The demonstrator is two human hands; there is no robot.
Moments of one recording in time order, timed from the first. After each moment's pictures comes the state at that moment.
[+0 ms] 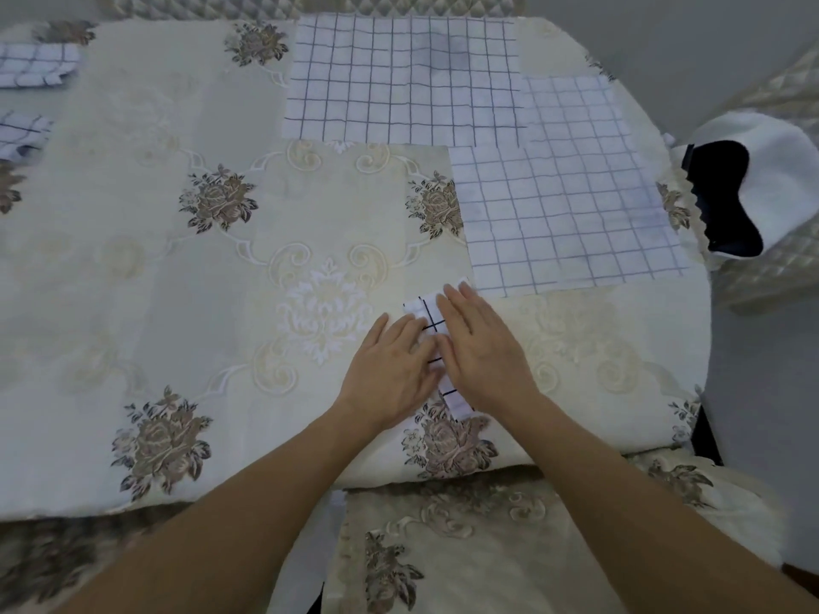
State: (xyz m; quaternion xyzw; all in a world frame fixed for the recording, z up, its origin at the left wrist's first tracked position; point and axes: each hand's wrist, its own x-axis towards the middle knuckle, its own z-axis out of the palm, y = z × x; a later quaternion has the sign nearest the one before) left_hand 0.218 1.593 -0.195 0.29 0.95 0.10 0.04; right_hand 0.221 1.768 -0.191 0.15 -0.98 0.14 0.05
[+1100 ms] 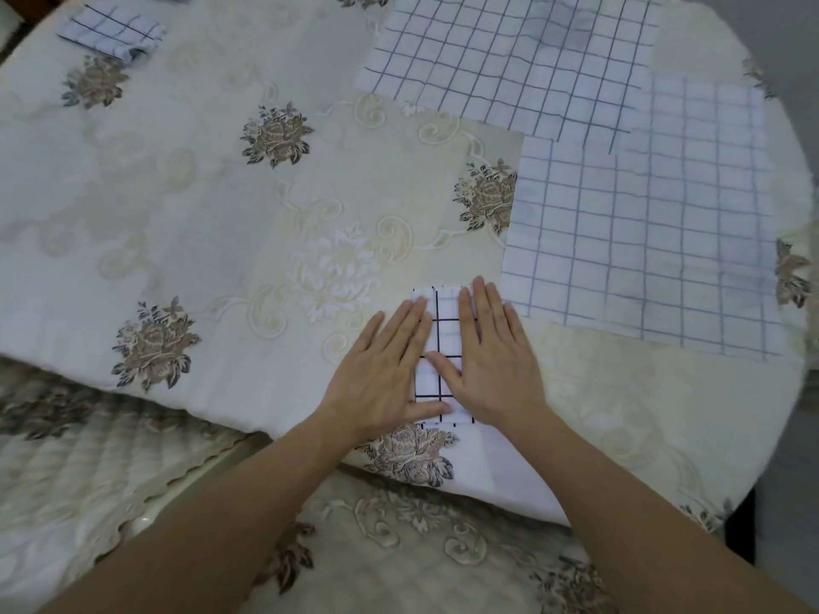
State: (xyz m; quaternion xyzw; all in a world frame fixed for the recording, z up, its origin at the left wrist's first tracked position) left_hand 0.247 1.628 -0.205 0.16 0.98 -0.01 0.11; right_hand 0.196 1.812 -0.226 0.24 -0.97 0.05 -0.05
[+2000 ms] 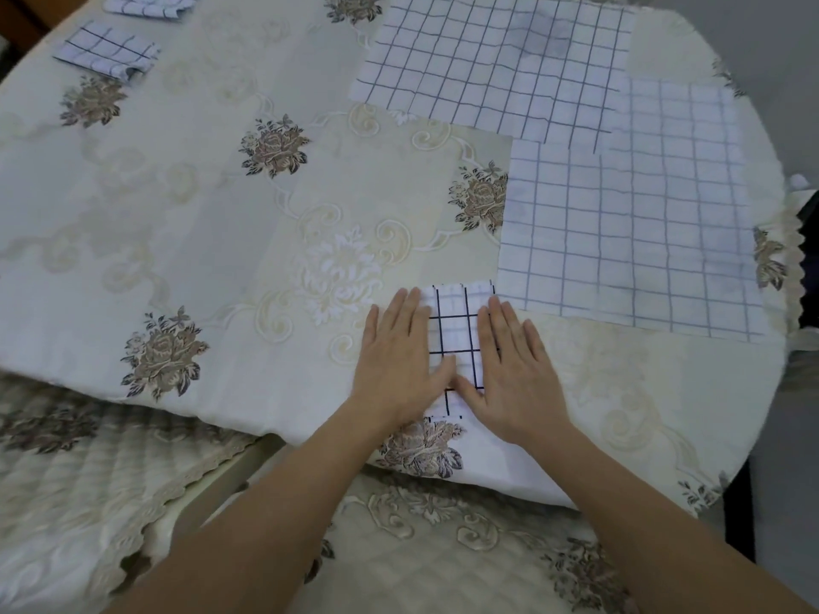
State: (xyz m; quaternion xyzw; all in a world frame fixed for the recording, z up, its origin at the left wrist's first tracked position) left_hand 0.237 1.653 -0.182 0.03 0.98 0.17 0.10; right_hand 0.225 1.837 -0.216 0.22 -0.97 0.05 -0.07
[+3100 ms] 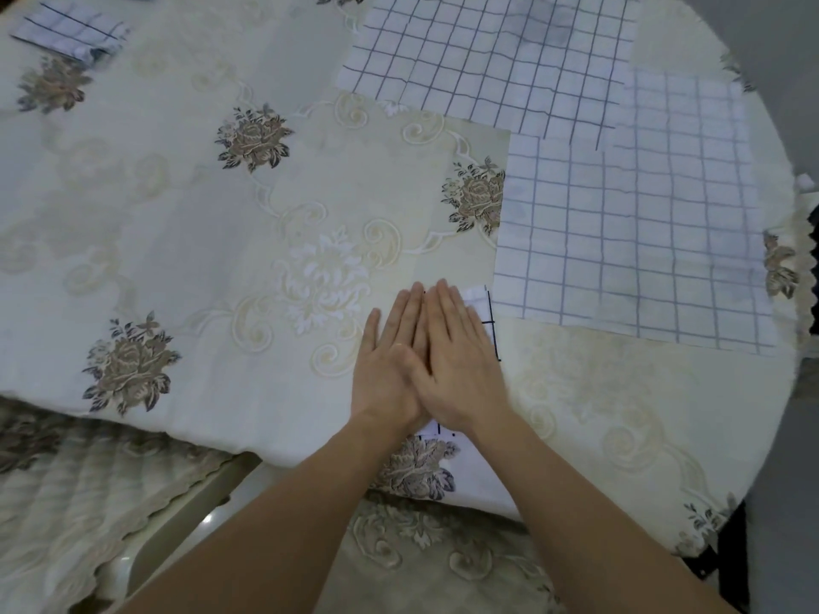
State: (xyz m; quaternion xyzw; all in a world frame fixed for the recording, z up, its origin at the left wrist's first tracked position) left_hand 0.229 1.664 -0.217 0.02 0.99 0.03 0.09; right_hand 0.201 1.772 -0.212 0.19 -0.96 0.19 -0.12
